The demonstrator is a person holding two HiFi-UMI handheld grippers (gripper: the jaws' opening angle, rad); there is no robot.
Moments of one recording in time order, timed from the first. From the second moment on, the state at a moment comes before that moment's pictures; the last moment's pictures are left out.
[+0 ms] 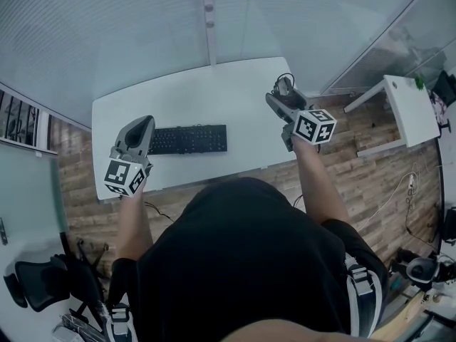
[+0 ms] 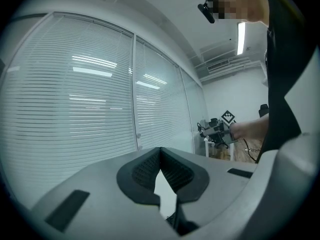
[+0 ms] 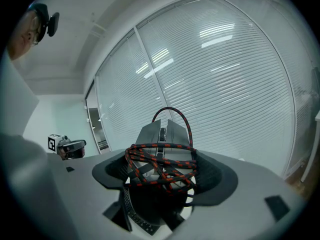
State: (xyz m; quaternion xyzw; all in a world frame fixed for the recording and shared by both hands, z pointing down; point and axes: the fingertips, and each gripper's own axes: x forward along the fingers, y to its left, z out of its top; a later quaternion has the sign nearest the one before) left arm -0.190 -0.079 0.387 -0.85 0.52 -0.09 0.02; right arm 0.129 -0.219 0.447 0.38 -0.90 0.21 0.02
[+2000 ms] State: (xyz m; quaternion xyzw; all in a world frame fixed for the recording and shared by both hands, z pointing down) left arm -0.034 -0.187 0.411 -0.86 0.49 -0.15 0.00; right arm 0.234 -0.331 0.491 0.34 -0.91 0.25 0.02
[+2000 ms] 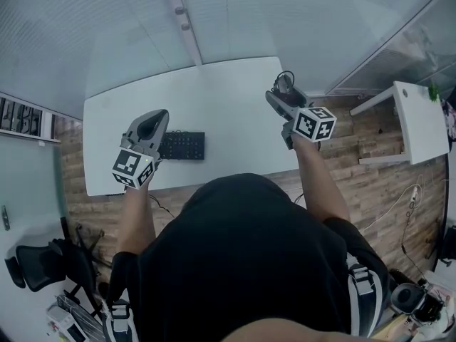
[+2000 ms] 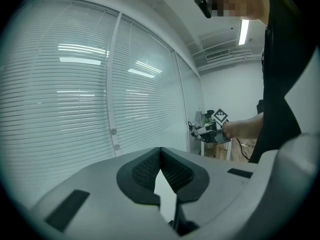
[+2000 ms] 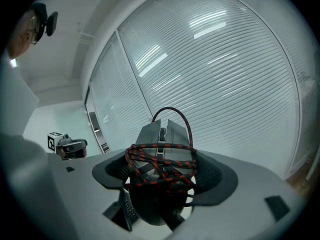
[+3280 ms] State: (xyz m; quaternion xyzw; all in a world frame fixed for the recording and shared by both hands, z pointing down) left arm -0.040 -0.192 0.418 -0.87 0.47 -0.16 -0.04; right arm 0.218 -0.325 0.492 0.34 -0.90 0.27 0.04
